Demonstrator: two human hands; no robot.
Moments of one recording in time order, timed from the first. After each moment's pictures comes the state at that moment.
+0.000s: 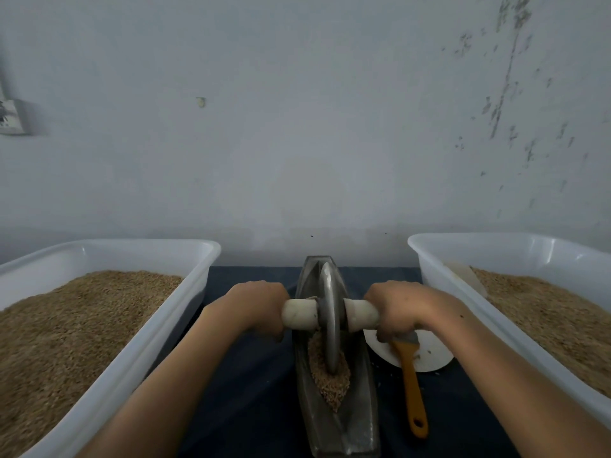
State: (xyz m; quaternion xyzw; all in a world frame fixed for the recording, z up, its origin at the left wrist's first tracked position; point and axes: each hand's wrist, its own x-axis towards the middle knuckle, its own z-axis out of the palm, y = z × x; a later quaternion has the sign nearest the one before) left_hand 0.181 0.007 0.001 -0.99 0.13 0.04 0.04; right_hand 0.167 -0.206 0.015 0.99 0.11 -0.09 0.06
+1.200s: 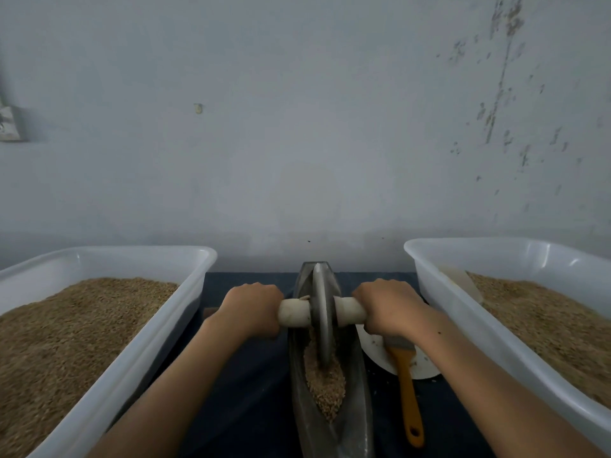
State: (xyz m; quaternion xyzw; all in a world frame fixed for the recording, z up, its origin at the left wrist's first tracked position) left_hand 0.188 0.007 -0.007 -0.99 0.11 -0.04 0.06; right_hand 0.178 -0.203 0.002 0.98 0.14 0.05 0.09
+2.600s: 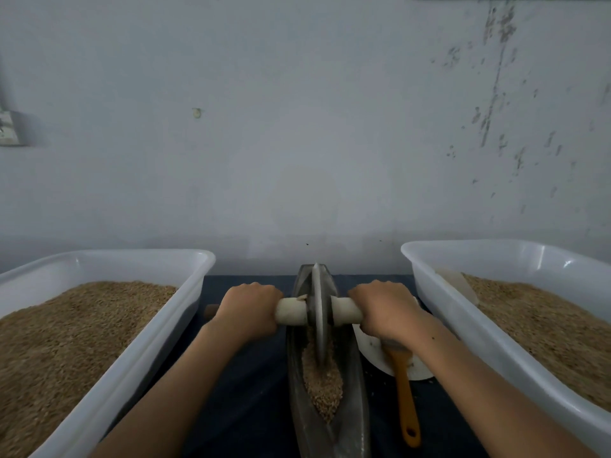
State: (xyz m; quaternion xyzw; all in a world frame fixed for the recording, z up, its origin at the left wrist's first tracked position) left_hand 0.193 0.011 -0.015 -0.98 0.13 -0.12 0.06; right_hand 0.177 -0.203 -0.001 0.98 0.13 0.07 0.09
